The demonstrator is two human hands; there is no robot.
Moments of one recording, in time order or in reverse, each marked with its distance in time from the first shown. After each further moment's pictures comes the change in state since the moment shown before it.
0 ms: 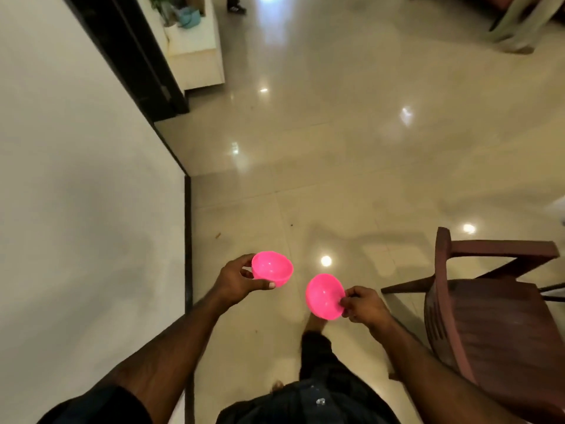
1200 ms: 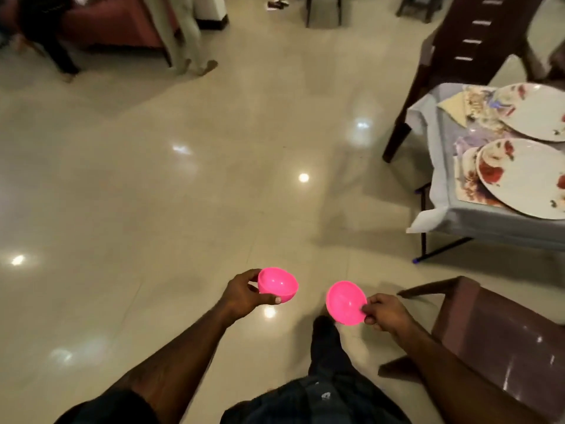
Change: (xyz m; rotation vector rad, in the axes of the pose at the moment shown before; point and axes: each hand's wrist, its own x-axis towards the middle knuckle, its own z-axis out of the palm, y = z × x) left_hand 0.706 0.557 0.372 0.566 -0.915 0.370; right_hand 0.375 -0.179 -0.442 0.788 0.670 0.467
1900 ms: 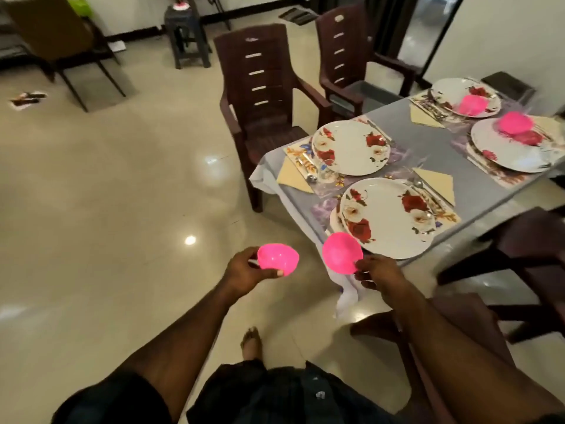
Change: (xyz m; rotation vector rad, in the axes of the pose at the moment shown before) left_hand 0.418 0.450 0.150 0.240 -0.476 0.421; right_hand 0.152 -0.208 -0.310 0.799 0.578 0.072
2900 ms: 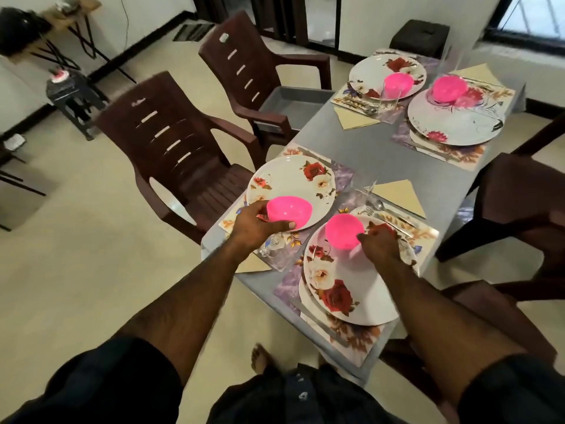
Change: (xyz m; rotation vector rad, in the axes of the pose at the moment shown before) left_hand 0.294 0.295 0.100 0.200 -0.235 0.266; right_hand 0.253 -0.106 -0.095 -0.171 0.438 0.104
